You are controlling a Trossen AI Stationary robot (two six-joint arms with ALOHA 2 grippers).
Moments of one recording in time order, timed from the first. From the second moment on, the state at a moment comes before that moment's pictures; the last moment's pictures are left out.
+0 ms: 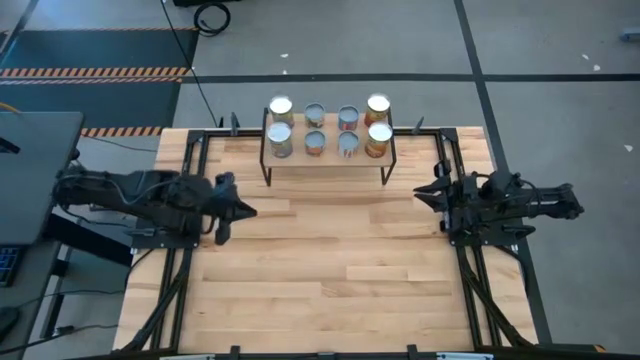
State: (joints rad) left arm -0.15 0.79 0.86 -0.63 -0.14 -0.28; right arm 0.07 0.10 0.24 0.09 0.08 -0.09
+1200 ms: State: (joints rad) left arm -0.15 0.01 0.02 0.22 -0.10 0.13; right arm 0.07 0.10 0.01 0.16 0.14 -0.03
